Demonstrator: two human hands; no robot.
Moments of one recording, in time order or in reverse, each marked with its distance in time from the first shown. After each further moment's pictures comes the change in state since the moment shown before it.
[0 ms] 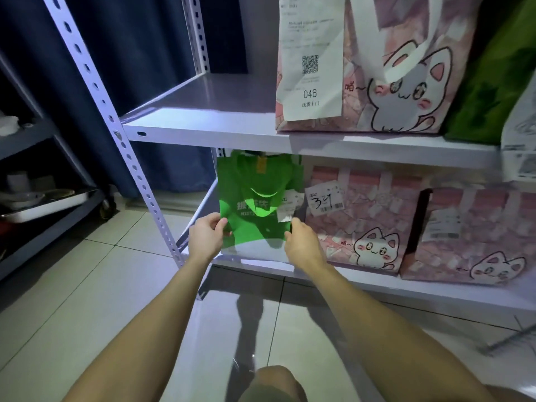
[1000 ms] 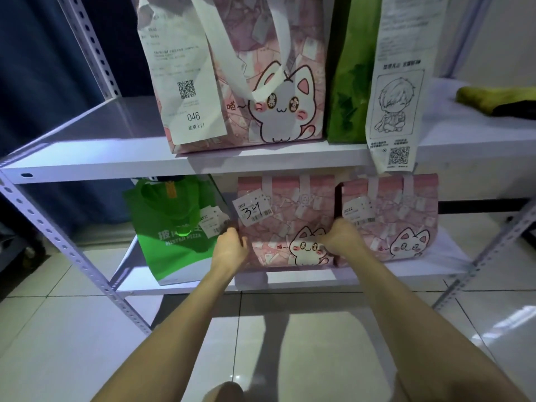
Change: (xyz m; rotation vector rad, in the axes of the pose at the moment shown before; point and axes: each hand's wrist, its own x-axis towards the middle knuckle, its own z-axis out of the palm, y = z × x) left_hand -0.042 0.101 0.161 0.451 -0.253 0.136; right_hand -0.015 0.149 -0.169 -0.059 -0.051 0.549
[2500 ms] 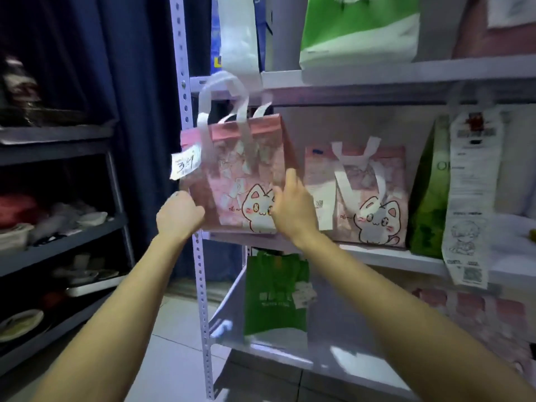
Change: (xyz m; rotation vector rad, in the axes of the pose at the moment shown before) left_hand -0.061 -0.061 -0.423 0.150 0.689 -0.125; right_hand -0.237 -0.350 -0.090 0.307 0.516 -1.037
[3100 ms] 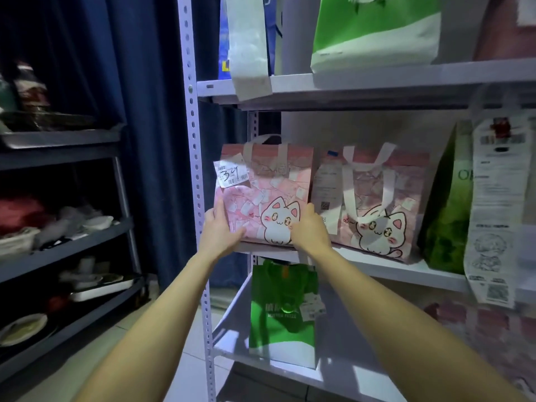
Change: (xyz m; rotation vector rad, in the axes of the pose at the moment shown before) left_hand -0.009 0.016 0.071 -0.356 -0.193 0.181; right_hand 0.019 0.074 0.051 -0.039 -0.245 0.386
